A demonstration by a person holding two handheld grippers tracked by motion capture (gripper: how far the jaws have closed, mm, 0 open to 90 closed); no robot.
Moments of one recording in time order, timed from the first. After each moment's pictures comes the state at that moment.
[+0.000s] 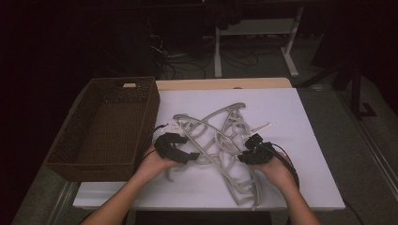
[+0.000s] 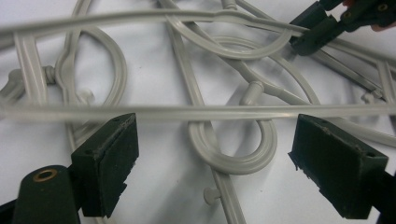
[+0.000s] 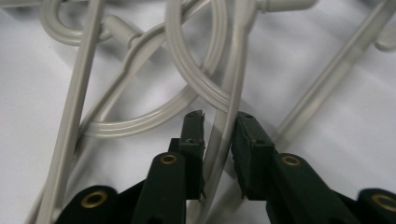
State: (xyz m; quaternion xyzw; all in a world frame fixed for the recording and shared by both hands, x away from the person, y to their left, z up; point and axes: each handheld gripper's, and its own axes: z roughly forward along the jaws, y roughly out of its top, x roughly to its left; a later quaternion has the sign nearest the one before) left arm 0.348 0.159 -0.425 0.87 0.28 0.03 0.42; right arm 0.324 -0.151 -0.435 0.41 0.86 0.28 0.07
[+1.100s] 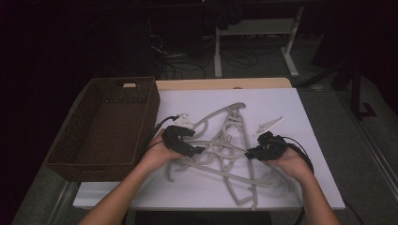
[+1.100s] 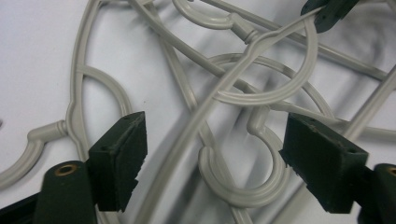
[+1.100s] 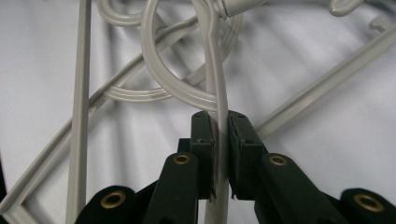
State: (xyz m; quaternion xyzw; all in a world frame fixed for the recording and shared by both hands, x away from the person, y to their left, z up) left arm 0.366 0.133 -0.404 0.90 0.20 0.07 0.37; right arm 0.335 -0.187 -0.425 0.30 0.90 0.33 0.03
